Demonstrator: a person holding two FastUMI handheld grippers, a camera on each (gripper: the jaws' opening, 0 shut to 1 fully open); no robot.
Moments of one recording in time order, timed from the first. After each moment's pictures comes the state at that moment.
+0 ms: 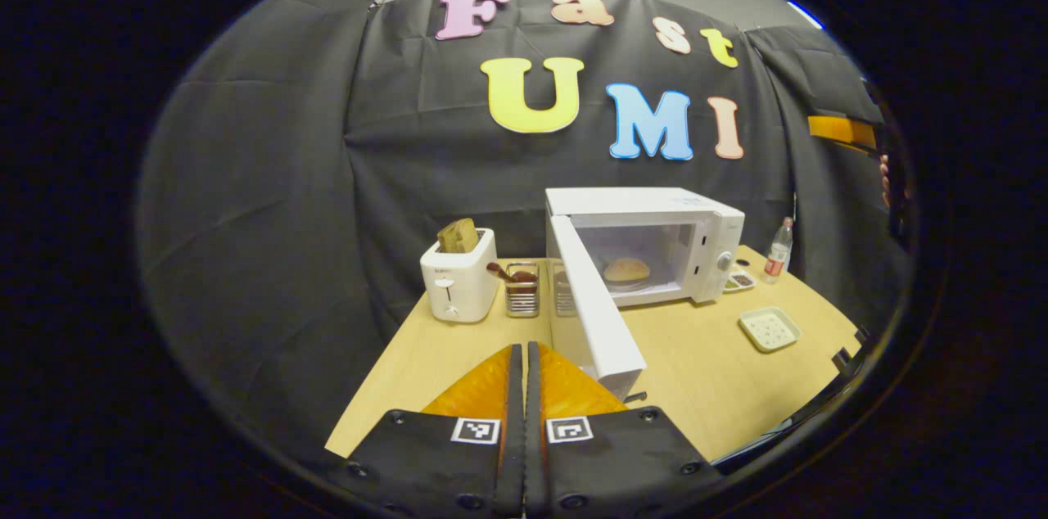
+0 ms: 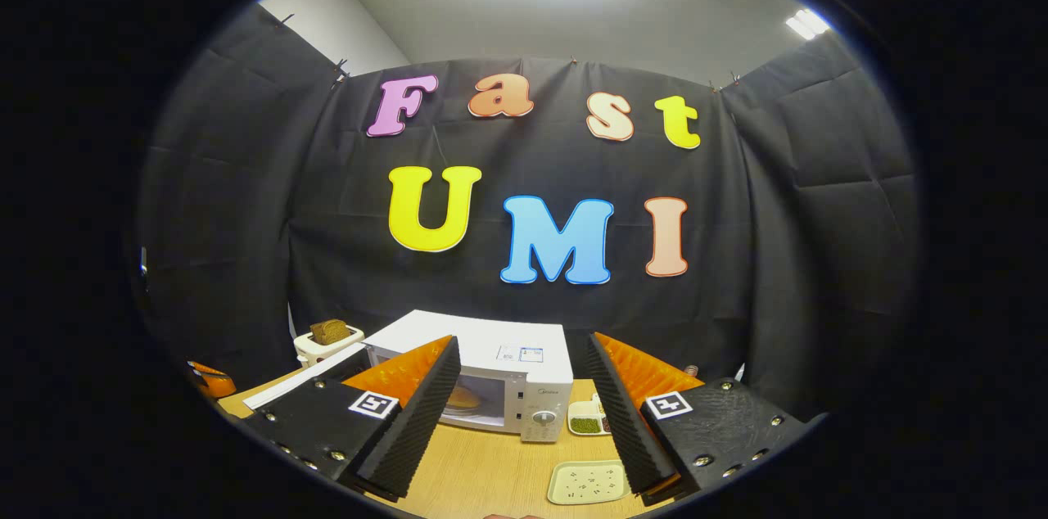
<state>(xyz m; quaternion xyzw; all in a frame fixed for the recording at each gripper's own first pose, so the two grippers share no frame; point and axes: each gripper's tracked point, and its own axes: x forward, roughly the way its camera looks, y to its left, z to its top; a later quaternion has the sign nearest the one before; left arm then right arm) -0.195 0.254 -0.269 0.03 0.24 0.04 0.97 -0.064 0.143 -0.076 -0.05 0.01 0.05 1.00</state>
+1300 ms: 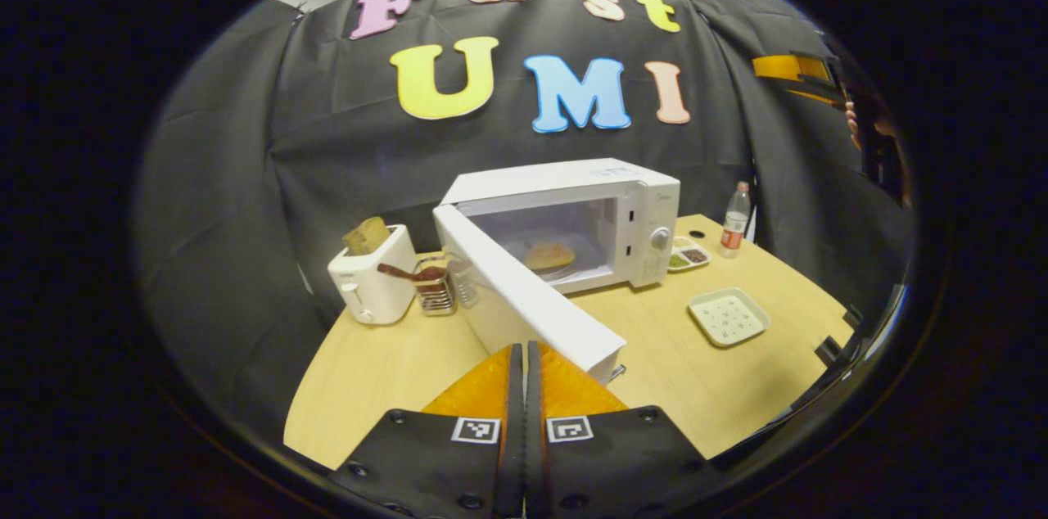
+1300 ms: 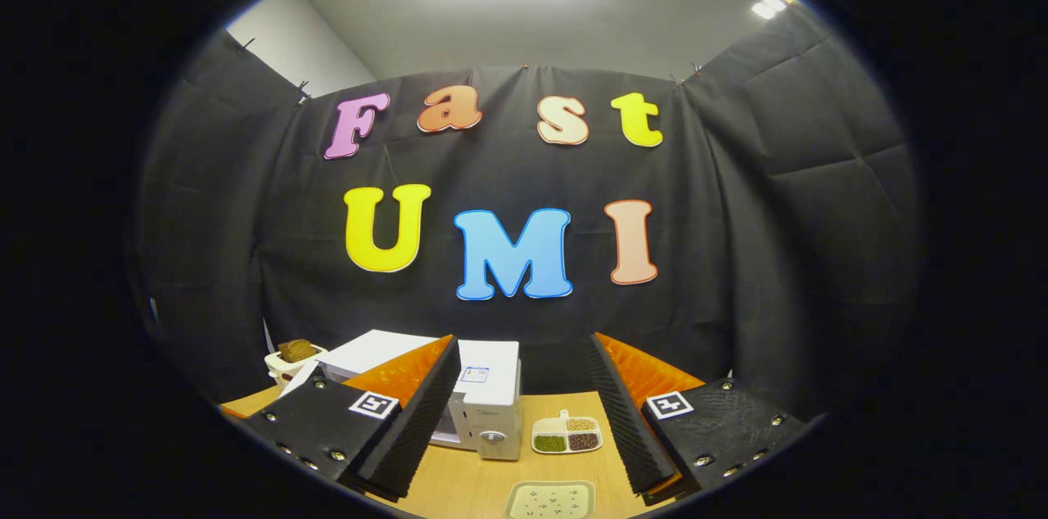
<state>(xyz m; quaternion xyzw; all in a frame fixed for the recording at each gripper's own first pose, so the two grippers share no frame) -0.141 0.091 -0.294 0.08 0.28 -0.04 0.96 -0.018 0.038 -0.054 -0.01 -0.01 0.02 1.00</state>
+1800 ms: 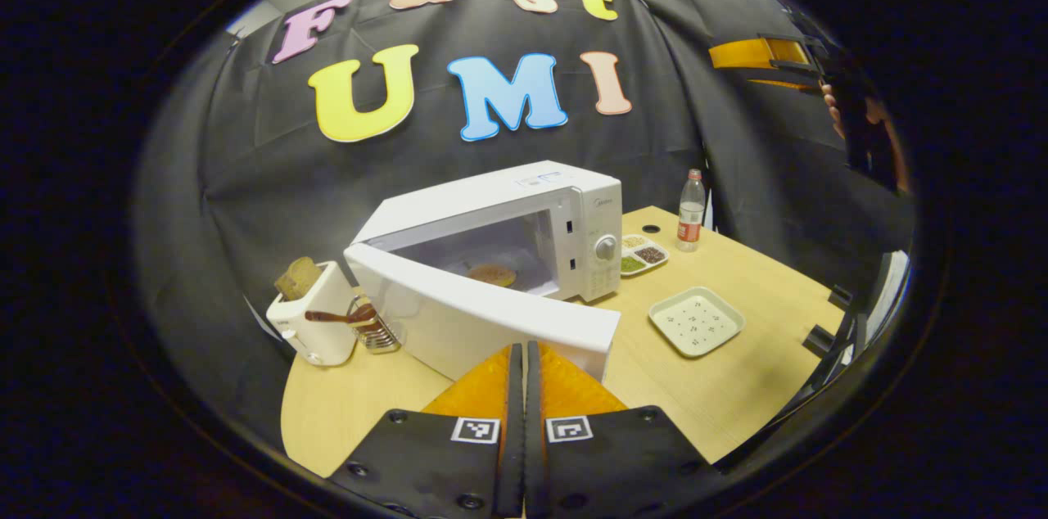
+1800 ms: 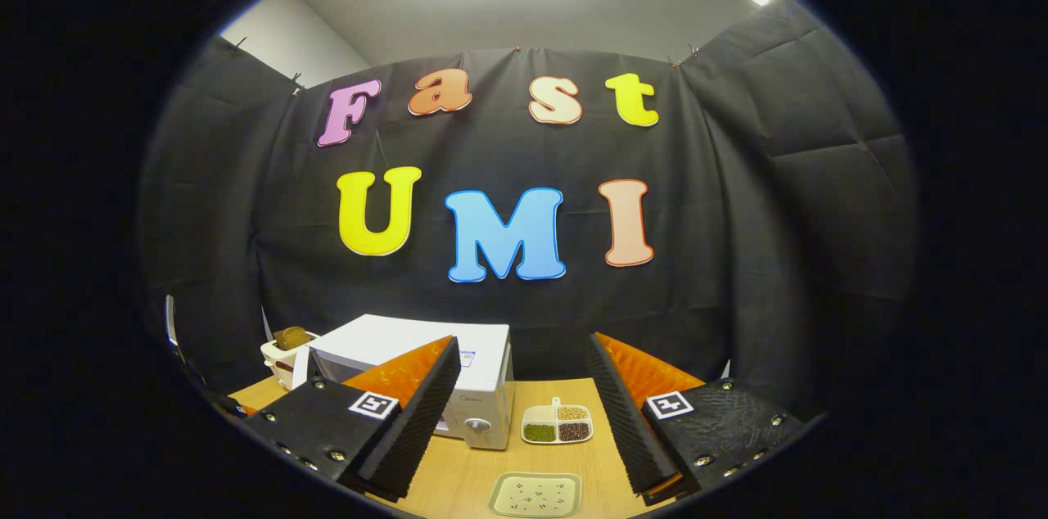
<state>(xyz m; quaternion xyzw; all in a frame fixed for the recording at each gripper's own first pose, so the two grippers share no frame) -0.081 0.017 -0.301 0.12 0.27 -0.13 0.95 -0.009 0.011 -0.075 -0.02 0.03 0.03 1.00</state>
